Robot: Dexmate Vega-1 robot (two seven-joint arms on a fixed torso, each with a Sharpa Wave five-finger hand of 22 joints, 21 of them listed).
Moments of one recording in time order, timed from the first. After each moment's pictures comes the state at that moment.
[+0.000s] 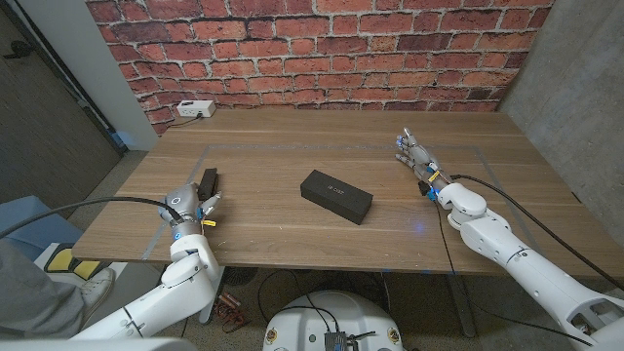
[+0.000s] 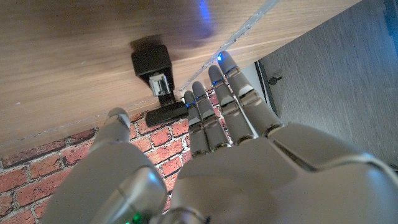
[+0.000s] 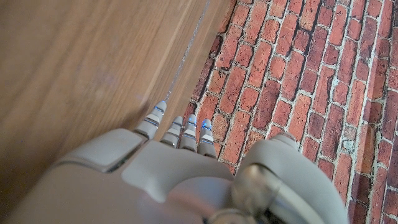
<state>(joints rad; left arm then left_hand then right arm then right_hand) 1.22 0.80 0.50 -1.99 0.40 1.07 0.74 0.32 -0.11 0.49 -0.14 0.17 0.58 -0.02 0.24 0.20 0.63 -0.09 0.29 0.26 0.76 -0.08 0.22 0.18 0.76 -0.04 0.37 0.20 -0.88 -0.59 -0.40 -1.36 0.58 0.23 0.02 0.38 0.13 -0.20 0.03 0.21 0.11 -0.02 0.20 0.19 0.13 0.00 0.20 0.20 0.02 -0.03 0.20 0.20 0.15 0.10 0.19 0.17</state>
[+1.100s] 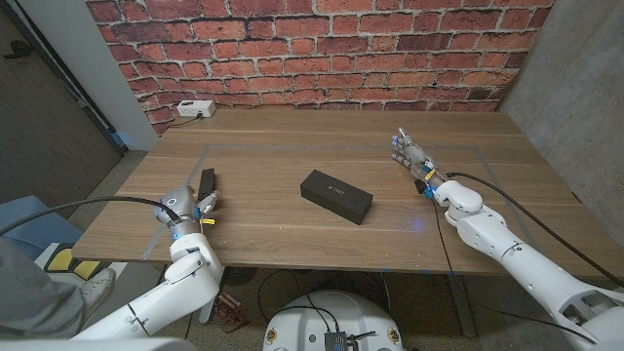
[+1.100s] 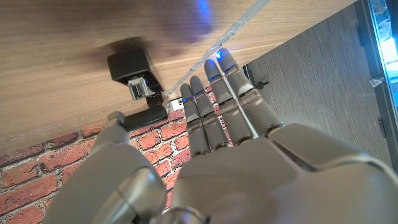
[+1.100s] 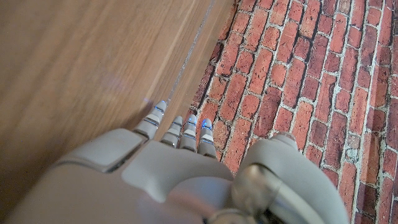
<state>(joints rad) 1.22 0.78 0.49 -2.00 0.35 1.13 0.78 0.28 -0.09 0.48 -0.12 0.17 0.68 -0.01 0.26 0.20 0.71 -0.08 0.30 0.26 0.85 -0.10 0.23 0.18 0.78 -0.04 0.38 0.20 -0.84 -0.57 -0.43 -1.31 0.57 0.23 0.05 0.38 0.13 -0.19 0.02 0.21 0.12 -0.02 0.20 0.19 0.13 0.00 0.20 0.20 0.02 -0.03 0.20 0.20 0.15 0.10 0.19 0.17</state>
